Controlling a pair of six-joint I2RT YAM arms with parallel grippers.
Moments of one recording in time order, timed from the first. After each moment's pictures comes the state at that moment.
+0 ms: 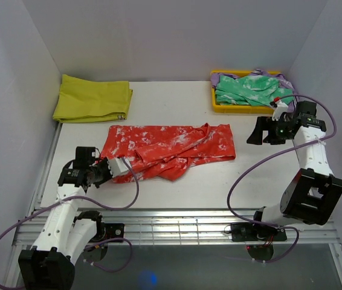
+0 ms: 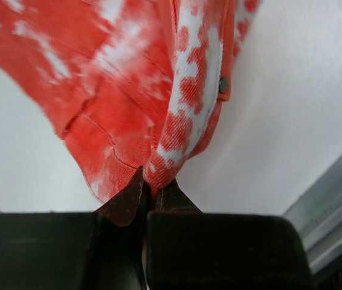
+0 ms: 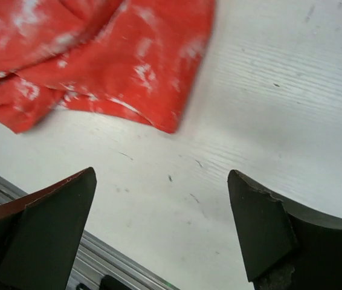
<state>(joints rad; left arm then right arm) -0.06 0.83 0.69 -0.77 0.30 1.05 -0.28 1.41 1.18 -0.80 -0.71 -0.29</state>
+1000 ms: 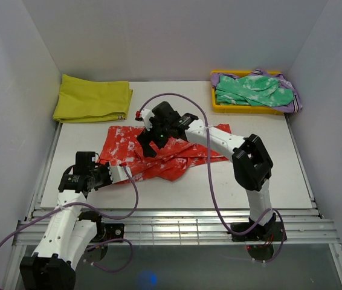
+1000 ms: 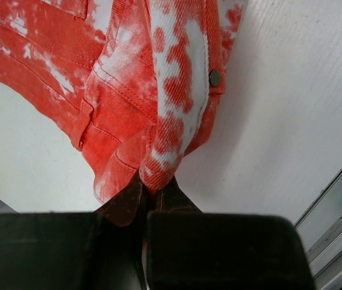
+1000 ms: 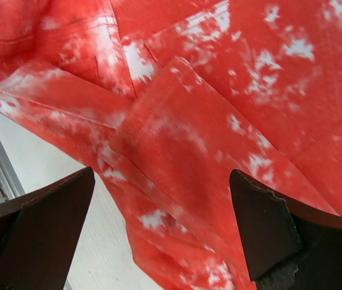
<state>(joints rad) -0.06 0.75 0.56 -0.79 0.30 1.24 0.84 1.99 1.68 -0.53 -0.37 -0.12</state>
